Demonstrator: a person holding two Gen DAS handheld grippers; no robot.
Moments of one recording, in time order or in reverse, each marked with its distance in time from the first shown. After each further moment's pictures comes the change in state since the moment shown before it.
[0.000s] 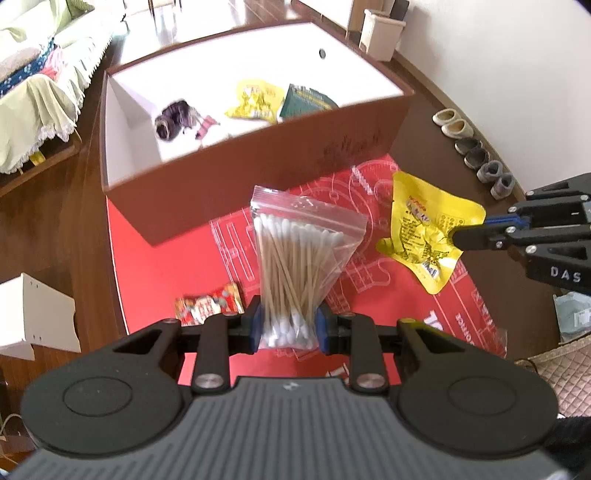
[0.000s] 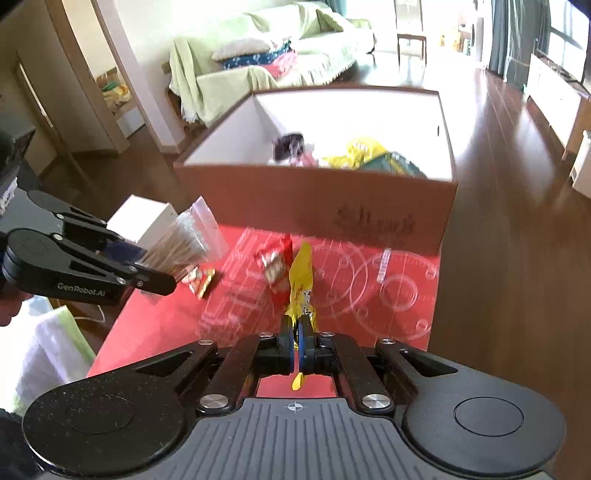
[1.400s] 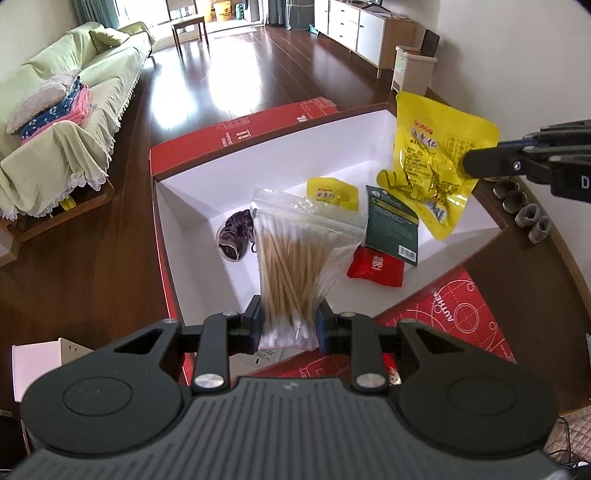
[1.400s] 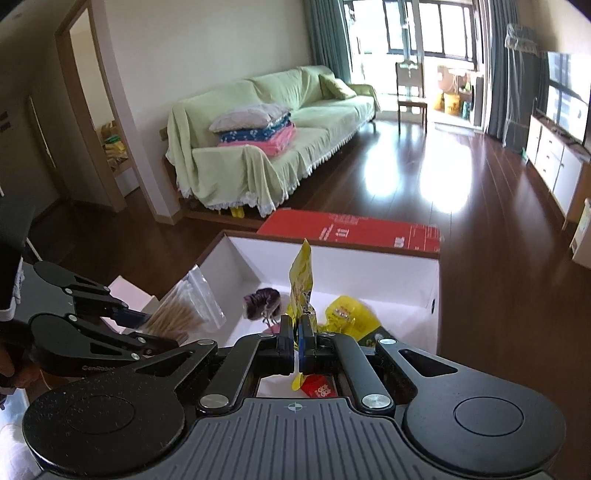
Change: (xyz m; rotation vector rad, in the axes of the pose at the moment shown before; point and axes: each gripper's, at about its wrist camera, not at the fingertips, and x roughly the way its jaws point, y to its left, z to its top) left arm 0.025 0.073 0.126 -0.002 -0.091 0.096; right arm 0.041 -0.036 0.163 -0.033 -0.176 0.003
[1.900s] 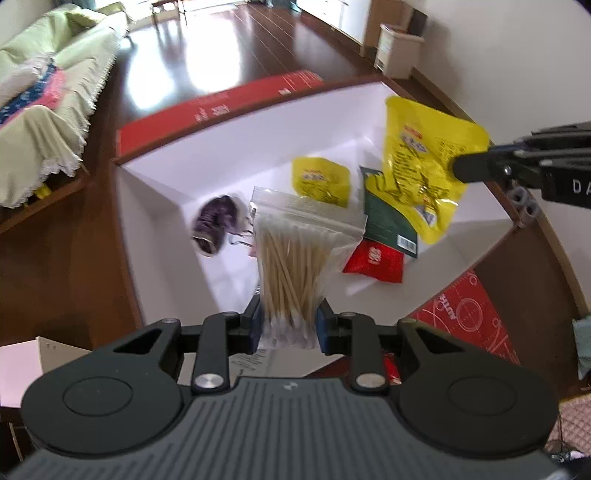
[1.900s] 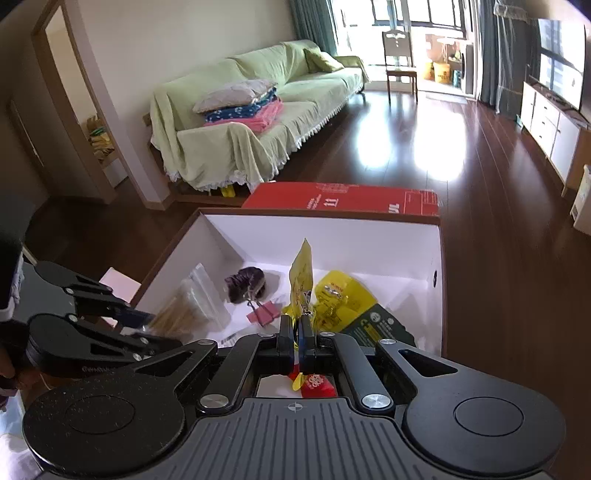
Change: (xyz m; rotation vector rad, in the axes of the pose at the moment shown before) left arm 0.051 0.003 0.011 0.025 0.090 -0.076; right arm 0.033 -0.027 -0.001 0.071 0.074 -0.013
